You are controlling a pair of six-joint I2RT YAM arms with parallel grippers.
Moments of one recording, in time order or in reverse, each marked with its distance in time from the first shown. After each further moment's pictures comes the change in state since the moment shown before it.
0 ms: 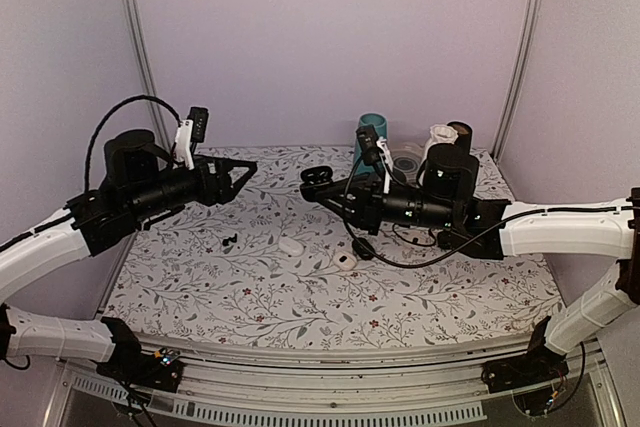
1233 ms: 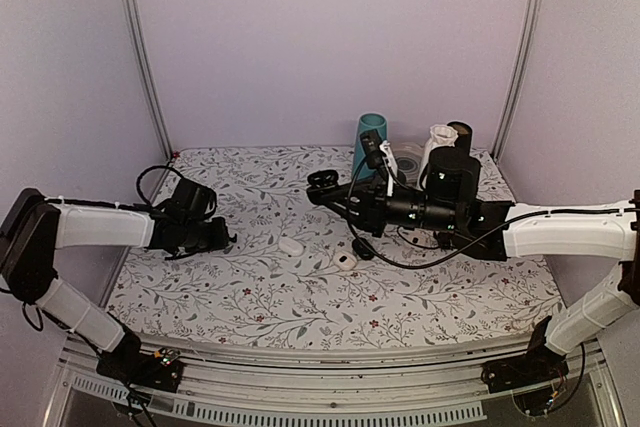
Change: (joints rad) left arm 0.212 0.463 -0.166 -0.093 -0.264 -0.198; right arm -0.015 -0.020 -0.028 -0.039 0.037 -0.005
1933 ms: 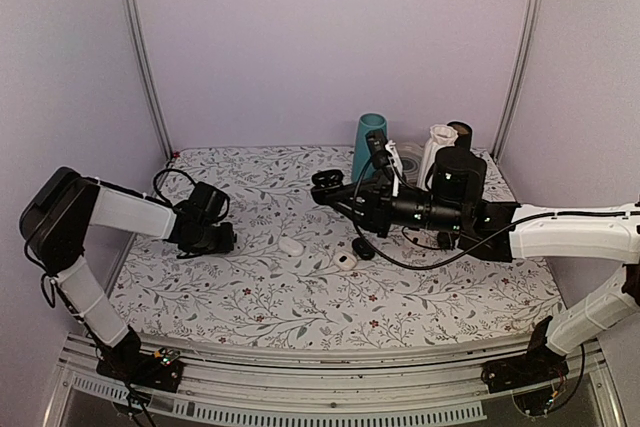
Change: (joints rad) left arm 0.016 0.220 0.077 0.030 -0.072 0.043; right arm -0.003 -0.032 -0.018 -0.014 0.000 0.000
